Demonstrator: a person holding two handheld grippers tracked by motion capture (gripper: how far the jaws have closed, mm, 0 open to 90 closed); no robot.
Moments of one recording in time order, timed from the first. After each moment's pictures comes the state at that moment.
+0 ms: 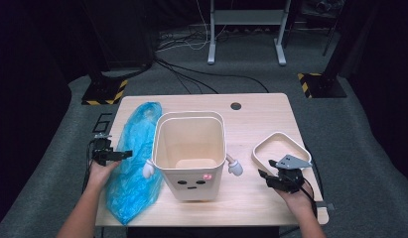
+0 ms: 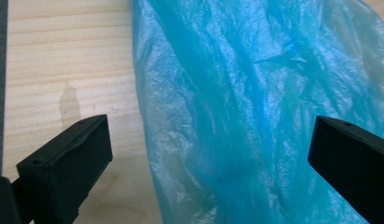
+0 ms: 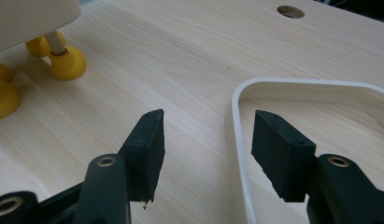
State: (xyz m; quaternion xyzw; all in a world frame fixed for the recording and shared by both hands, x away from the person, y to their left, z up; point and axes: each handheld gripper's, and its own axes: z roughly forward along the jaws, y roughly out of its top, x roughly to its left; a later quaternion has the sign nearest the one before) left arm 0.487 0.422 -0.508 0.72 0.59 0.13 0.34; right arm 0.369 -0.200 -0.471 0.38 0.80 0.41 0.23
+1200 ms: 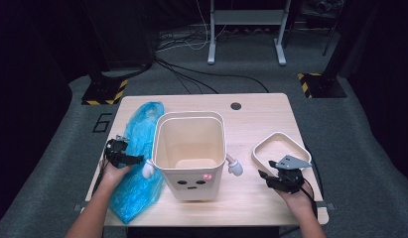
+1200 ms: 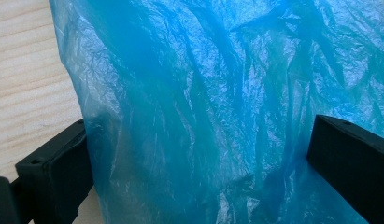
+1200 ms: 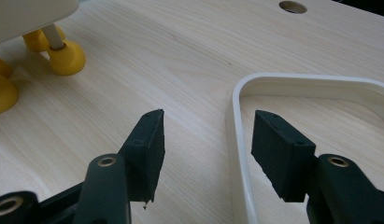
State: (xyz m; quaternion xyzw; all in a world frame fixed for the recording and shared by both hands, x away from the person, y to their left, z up) left arm 0.489 0.374 -0.520 0.78 0.54 0.18 0.27; right arm 0.370 -0.201 -0.474 0.38 0.80 0.41 0.23
